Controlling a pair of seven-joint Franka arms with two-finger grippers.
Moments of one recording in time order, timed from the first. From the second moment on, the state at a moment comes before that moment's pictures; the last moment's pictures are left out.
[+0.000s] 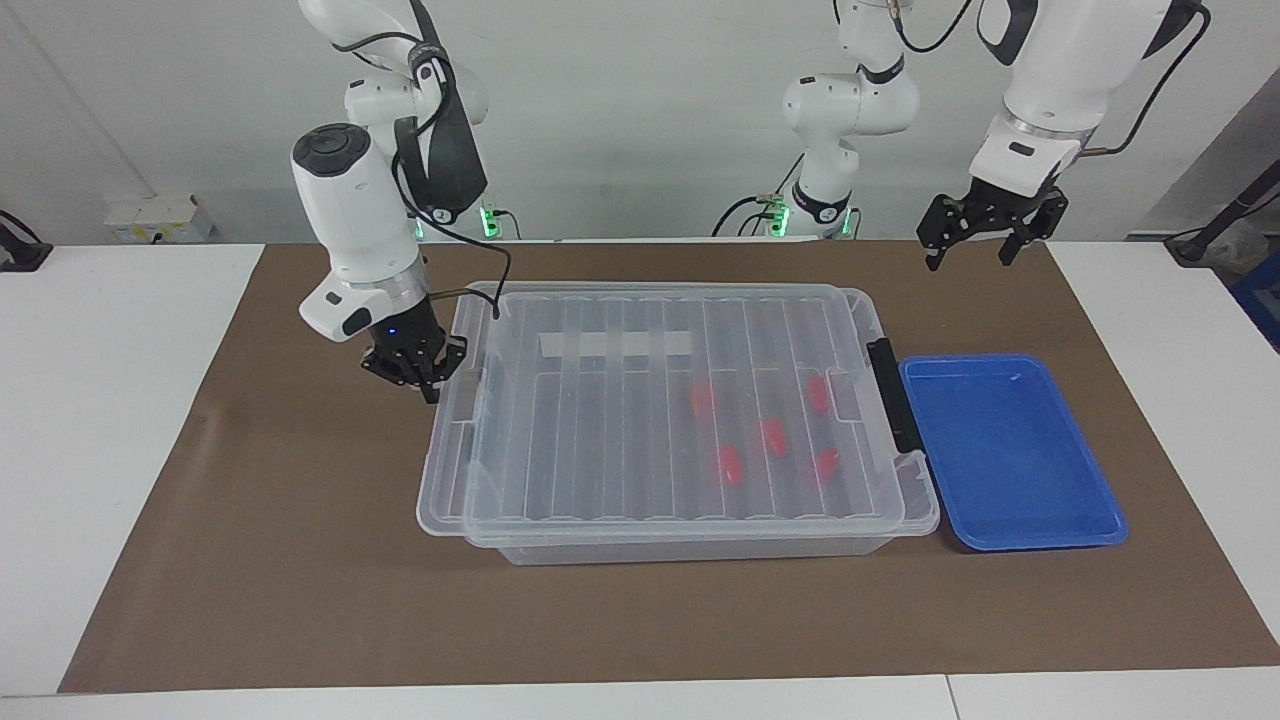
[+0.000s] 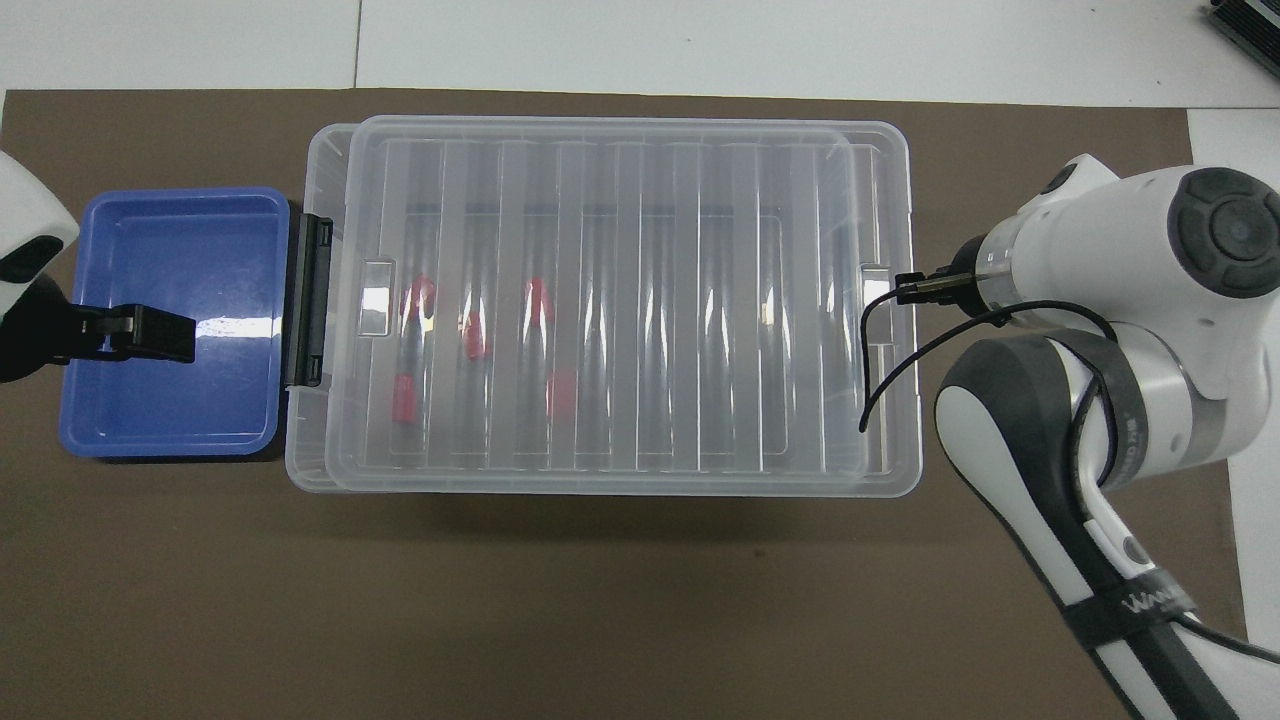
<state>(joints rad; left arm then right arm) -0.09 -0.10 -0.03 -1.70 0.05 1.62 -0.09 0.17 0.10 0.01 -1.87 0.00 2.14 0.09</state>
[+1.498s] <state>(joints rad) -0.09 -0.10 -0.03 -1.70 0.05 1.62 -0.09 0.20 0.10 0.01 -1.87 0.00 2.14 0.09</state>
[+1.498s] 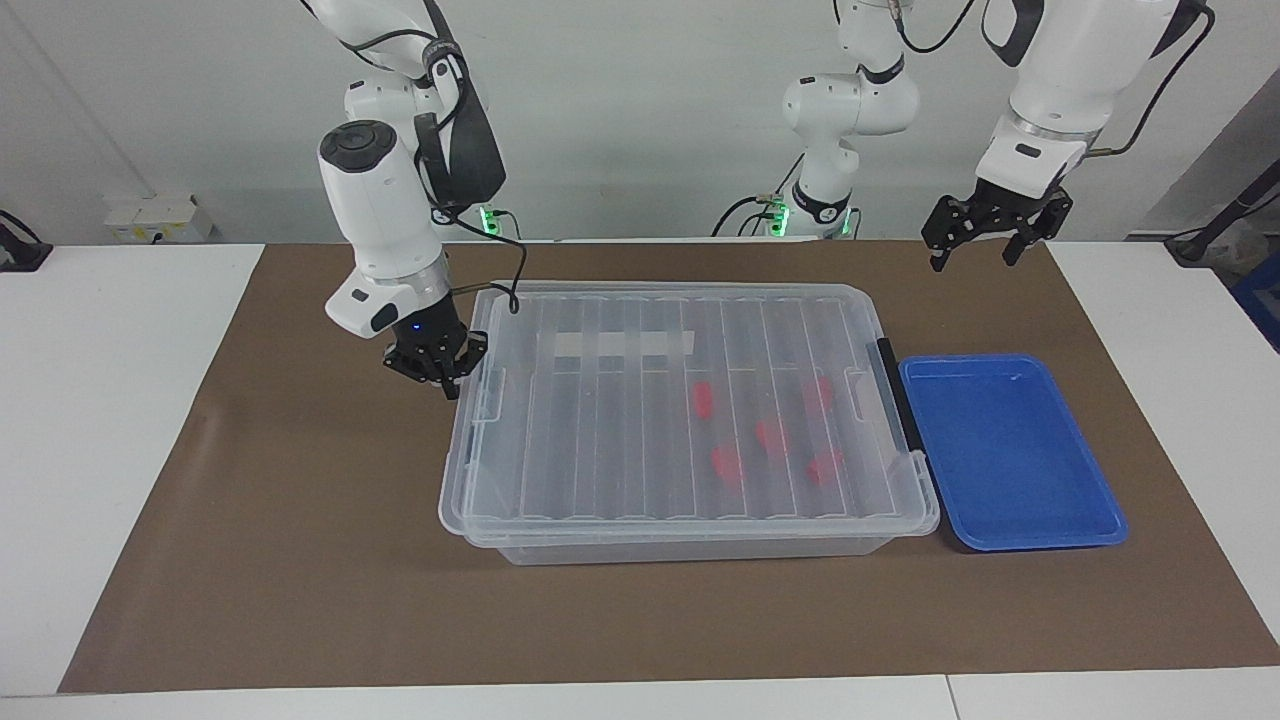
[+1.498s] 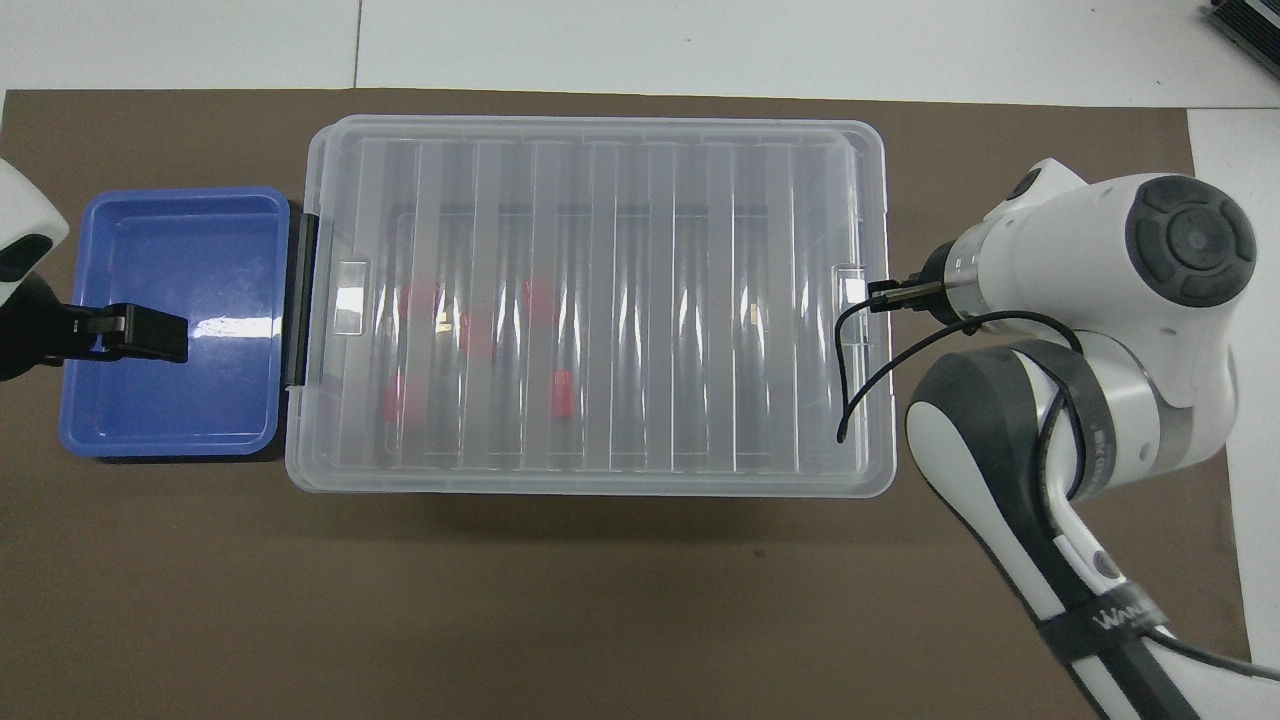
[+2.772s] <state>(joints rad) -0.09 -0.10 -0.03 -1.70 0.05 1.62 -0.09 0.14 0.00 0.00 -1.87 0.02 2.00 0.11</state>
